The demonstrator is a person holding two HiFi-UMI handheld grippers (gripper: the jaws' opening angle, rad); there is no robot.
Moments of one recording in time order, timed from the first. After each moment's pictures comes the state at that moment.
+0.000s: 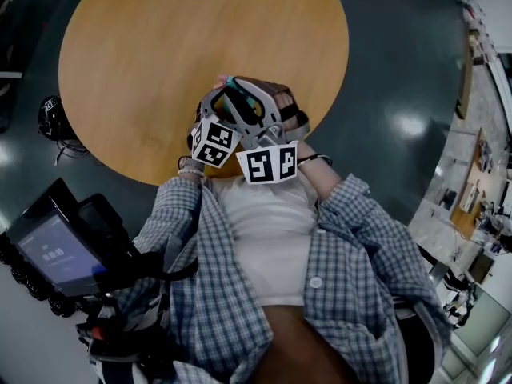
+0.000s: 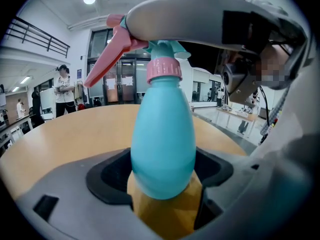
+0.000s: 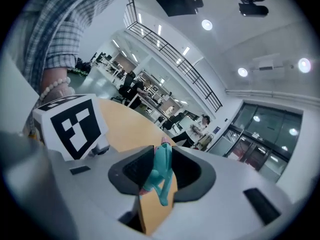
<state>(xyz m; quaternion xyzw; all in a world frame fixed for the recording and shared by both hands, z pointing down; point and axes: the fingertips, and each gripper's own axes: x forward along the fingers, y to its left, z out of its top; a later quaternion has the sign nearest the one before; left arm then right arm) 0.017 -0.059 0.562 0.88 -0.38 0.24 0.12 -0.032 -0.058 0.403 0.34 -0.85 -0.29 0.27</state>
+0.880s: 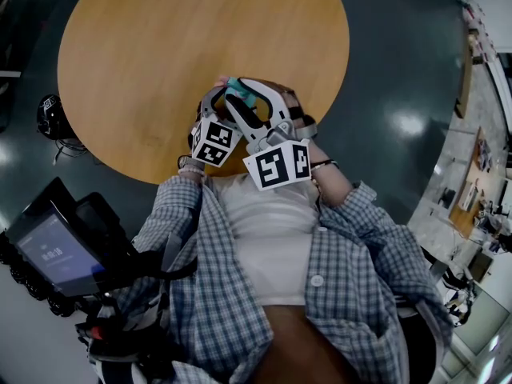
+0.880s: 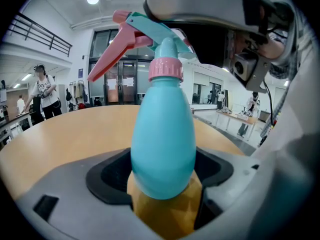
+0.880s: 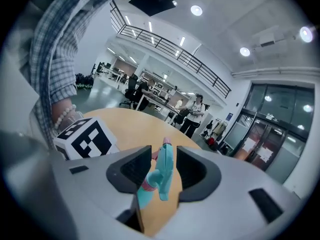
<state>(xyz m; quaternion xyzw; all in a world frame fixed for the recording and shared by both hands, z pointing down) 0.021 -0.059 0.560 0.89 -0.38 0.23 0.13 -0.026 -0.047 0.392 0.29 -0.89 -0.20 0.29</state>
